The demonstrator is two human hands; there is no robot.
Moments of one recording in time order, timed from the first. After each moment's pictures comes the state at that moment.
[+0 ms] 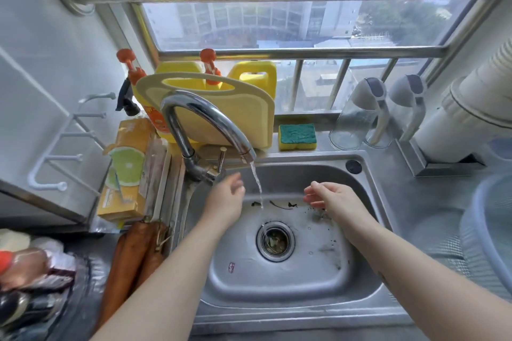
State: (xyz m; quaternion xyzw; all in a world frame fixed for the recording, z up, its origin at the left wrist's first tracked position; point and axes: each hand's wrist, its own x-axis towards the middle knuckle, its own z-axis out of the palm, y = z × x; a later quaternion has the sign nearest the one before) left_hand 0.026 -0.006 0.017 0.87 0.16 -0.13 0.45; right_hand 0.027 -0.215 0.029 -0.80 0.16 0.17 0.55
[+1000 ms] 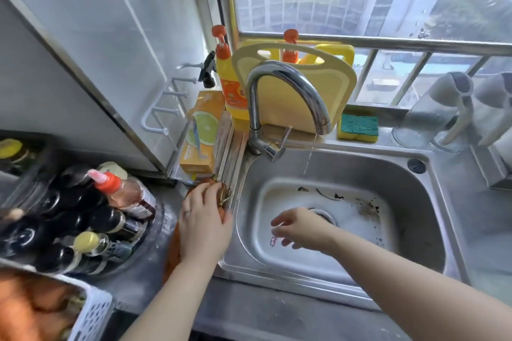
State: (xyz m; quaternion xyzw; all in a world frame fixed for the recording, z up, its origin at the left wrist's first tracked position) left_hand -0.106 0.087 -0.001 0.95 0.23 0.06 0.18; right_hand -0.030 -0.093 -0.003 -0.82 -0.10 0.44 0.35
